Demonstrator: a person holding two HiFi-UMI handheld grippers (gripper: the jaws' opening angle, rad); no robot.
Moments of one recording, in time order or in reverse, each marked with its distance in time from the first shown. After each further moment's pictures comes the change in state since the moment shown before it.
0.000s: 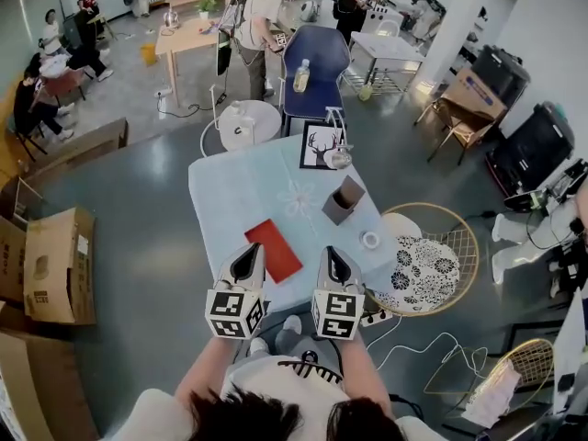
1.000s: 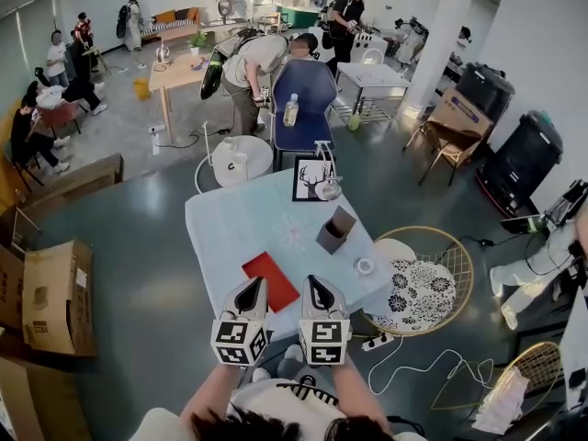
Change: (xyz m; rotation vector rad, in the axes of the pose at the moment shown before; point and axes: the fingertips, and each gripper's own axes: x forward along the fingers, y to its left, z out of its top) left arm -0.001 -0.011 -0.005 -0.021 0.013 -0.035; right arm -0.007 0.035 0.020 -0.027 -0.021 0.069
